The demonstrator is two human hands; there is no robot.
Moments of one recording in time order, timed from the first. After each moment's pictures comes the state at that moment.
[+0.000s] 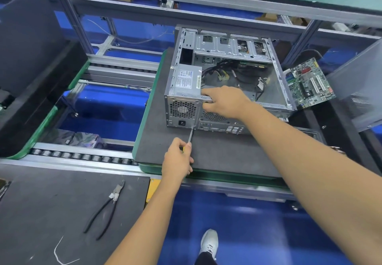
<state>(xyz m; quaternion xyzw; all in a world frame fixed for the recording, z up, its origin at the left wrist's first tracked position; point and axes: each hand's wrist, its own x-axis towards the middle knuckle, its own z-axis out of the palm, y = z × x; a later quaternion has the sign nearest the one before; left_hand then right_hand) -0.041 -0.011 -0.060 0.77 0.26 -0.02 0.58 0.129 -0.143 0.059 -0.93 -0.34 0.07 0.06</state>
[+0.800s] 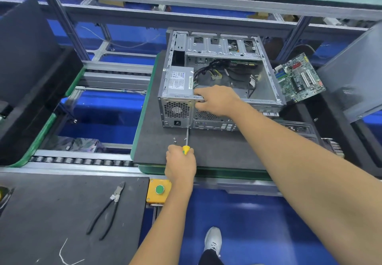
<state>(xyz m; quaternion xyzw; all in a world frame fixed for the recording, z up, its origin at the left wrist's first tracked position) -0.048 -0.042 -0.050 0.82 0.36 -0.03 0.44 0.127 -0.143 0.055 -0.94 -0.33 0.04 0.05</state>
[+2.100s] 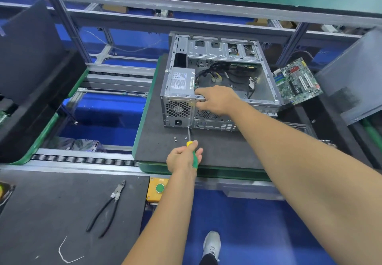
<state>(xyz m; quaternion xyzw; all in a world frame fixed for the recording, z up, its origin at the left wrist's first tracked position) -0.036 -0.050 -0.047 0.39 0.47 0.00 0.79 0.126 -0.140 0.057 -0.95 -0.31 0.04 0.05</state>
